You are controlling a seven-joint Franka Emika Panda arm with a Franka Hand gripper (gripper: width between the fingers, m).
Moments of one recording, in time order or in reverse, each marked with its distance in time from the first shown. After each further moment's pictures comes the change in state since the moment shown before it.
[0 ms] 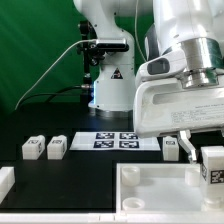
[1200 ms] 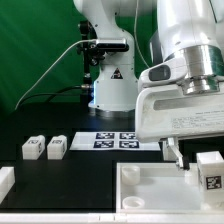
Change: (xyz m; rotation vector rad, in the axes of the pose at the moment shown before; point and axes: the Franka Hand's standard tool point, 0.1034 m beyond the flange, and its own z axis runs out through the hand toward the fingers) arm -0.005 -0.001 0.005 -0.023 -0.009 0.040
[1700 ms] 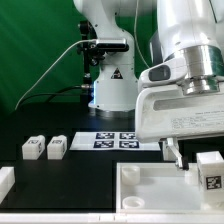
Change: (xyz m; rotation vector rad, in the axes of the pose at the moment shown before) arm 0.000 0.000 0.000 0.000 0.000 0.000
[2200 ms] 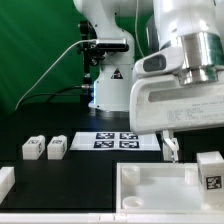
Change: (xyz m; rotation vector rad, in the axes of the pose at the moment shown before) arm 0.028 0.010 -0.008 0.012 -0.099 0.028
